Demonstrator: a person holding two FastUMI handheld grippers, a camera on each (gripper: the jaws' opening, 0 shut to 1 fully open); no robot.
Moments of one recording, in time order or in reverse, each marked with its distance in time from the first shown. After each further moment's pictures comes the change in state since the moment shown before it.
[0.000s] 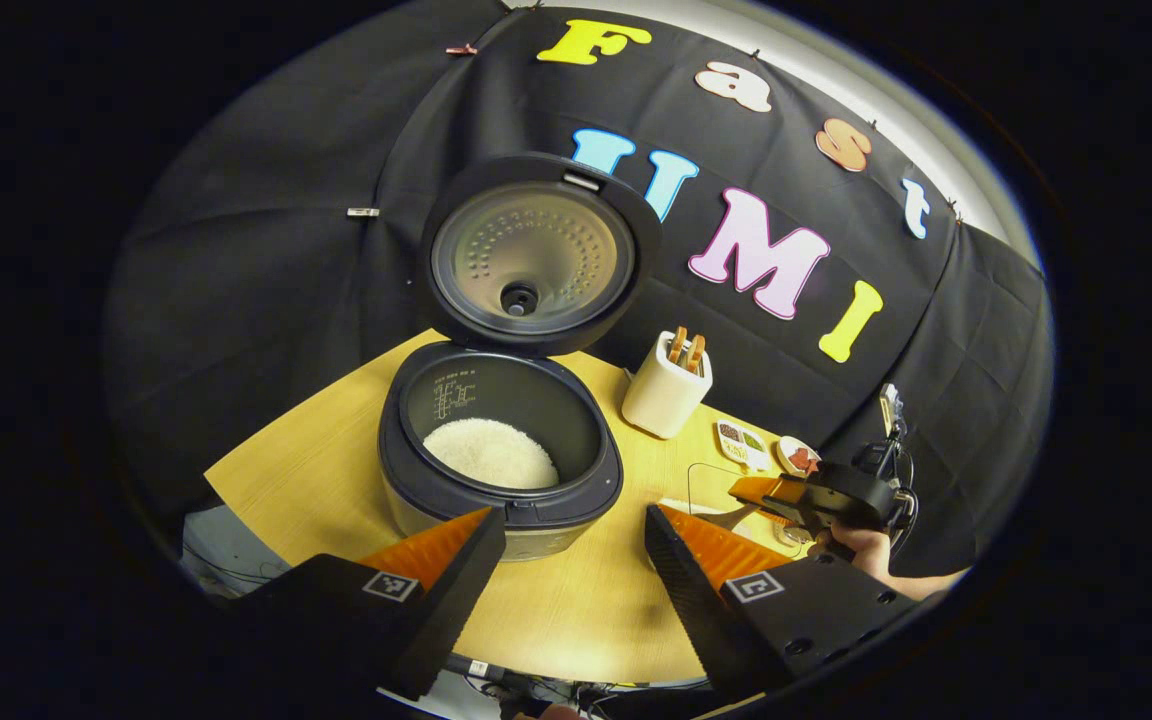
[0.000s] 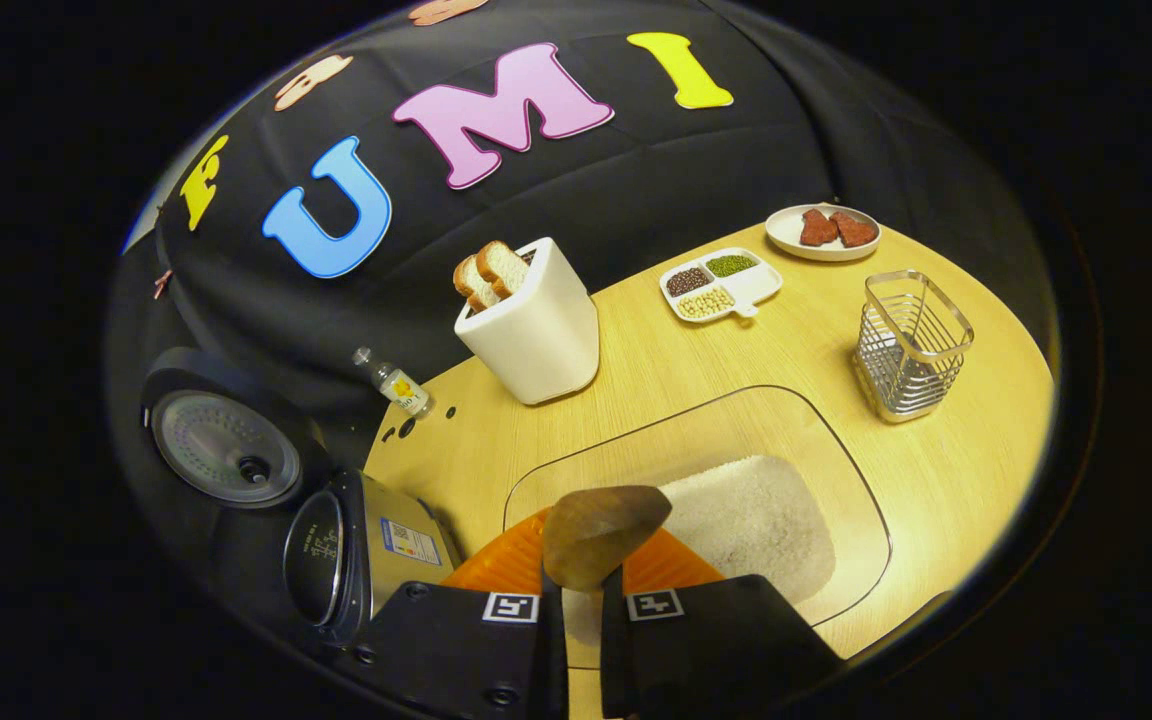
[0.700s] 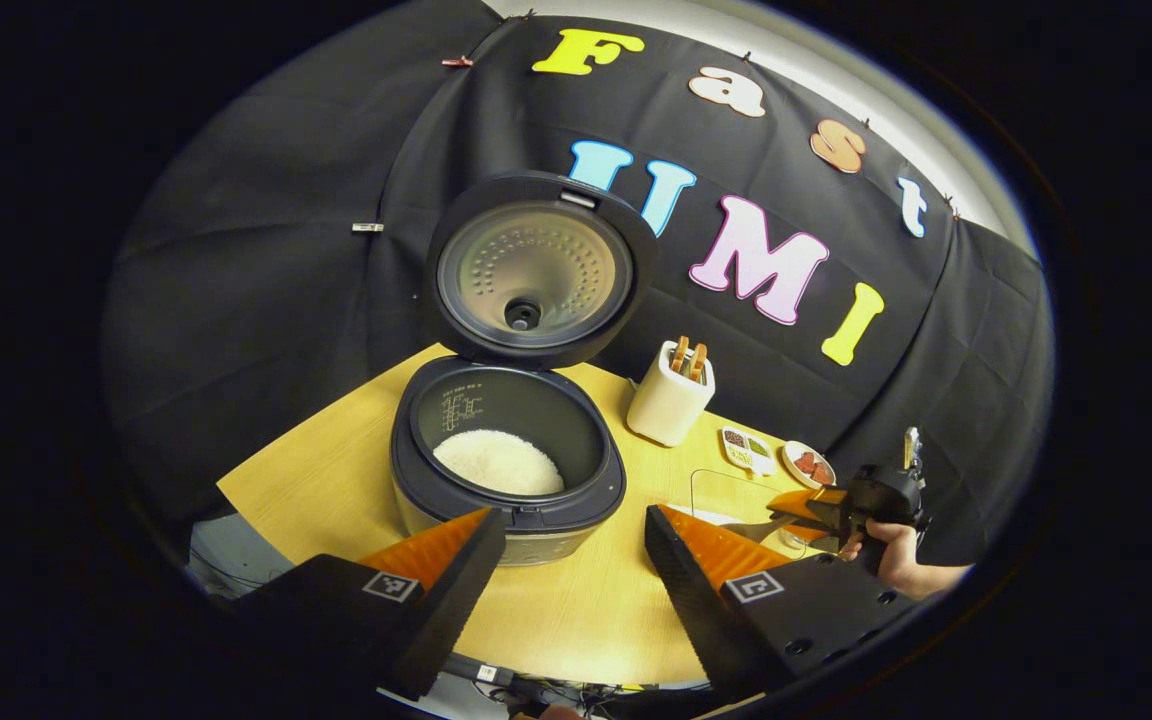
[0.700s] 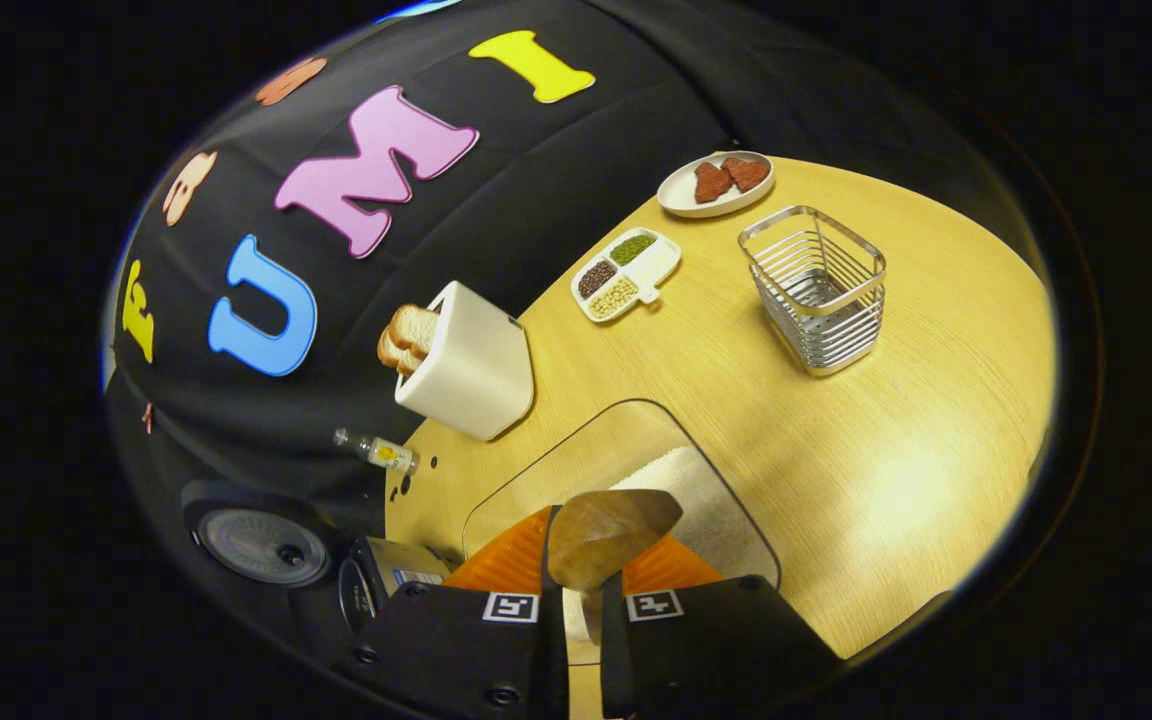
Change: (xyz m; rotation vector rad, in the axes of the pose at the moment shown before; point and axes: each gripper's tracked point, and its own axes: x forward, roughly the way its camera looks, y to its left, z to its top) left arm -0.007 -0.001 0.005 0.027 -0.021 0.023; right arm -0.021 -0.072 0.037 0.336 -0.008 -0.055
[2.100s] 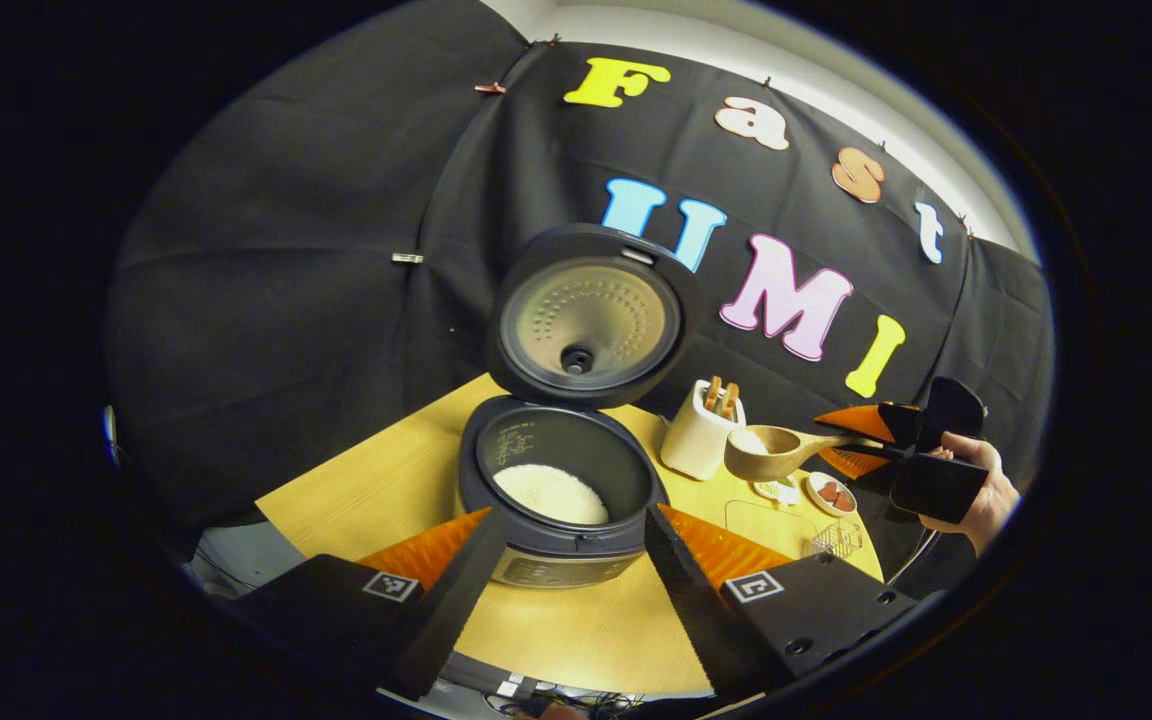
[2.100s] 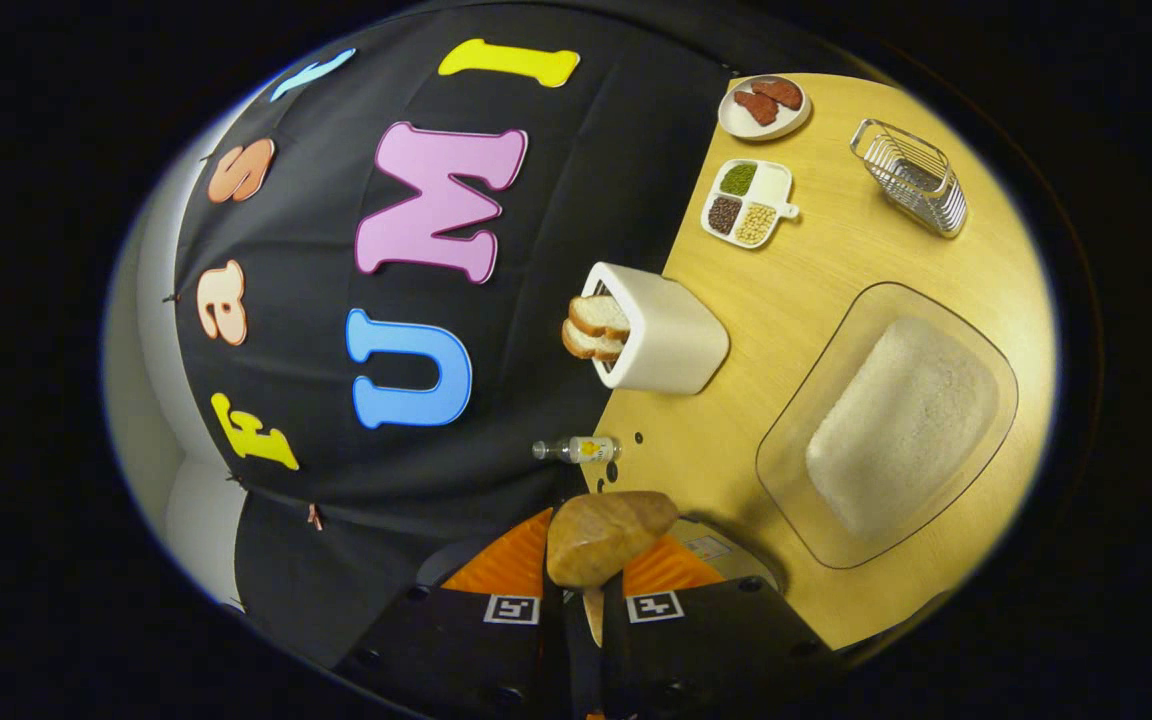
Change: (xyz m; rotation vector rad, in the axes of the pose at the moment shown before) left arm -0.027 0.058 0.029 -0.037 -0.126 0.091; right arm -0.061 0.208 -0.020 0.328 0.149 0.374
